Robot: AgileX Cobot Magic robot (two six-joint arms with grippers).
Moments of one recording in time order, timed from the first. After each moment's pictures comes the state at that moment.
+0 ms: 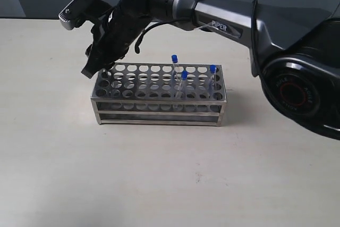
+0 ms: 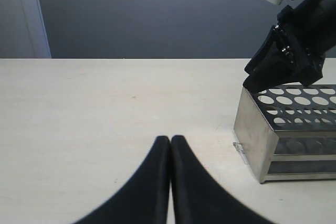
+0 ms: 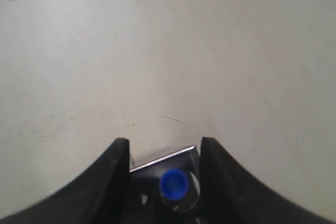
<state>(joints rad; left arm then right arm) 0.03 -0.01 0.01 0.07 0.24 -0.12 0.87 2.37 -2.09 0.32 0.77 -0.66</state>
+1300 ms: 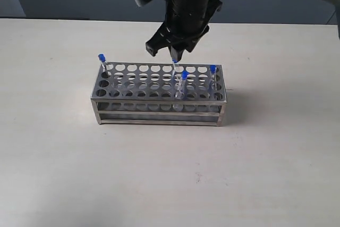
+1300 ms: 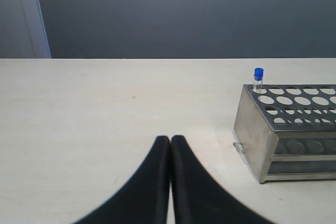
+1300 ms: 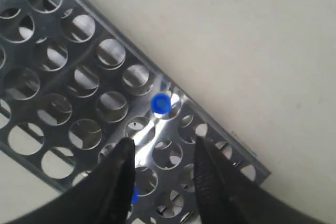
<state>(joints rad) 0.03 -0.01 0.01 0.07 0.24 -0.12 0.76 2.12 -1.93 -0.08 1.22 -0.13</state>
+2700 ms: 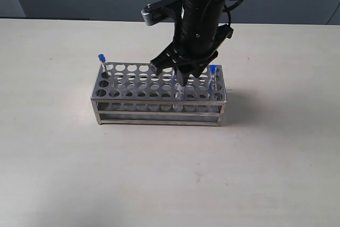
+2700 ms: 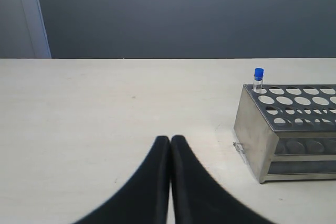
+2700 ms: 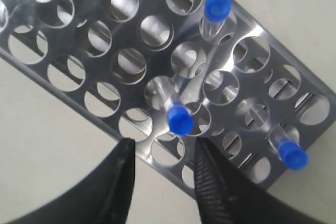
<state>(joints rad) 0.03 -0.01 0.01 0.07 0.24 -0.12 0.76 2.01 -1.70 0.01 1.19 -0.06</state>
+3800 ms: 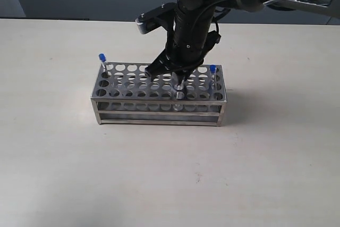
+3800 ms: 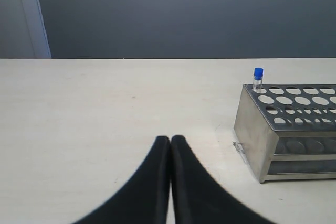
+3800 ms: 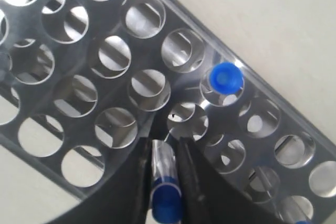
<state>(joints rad) 0.03 -0.01 0.01 0.07 0.24 -0.12 0.76 2.09 -1.69 -0.02 1.05 -0.07</state>
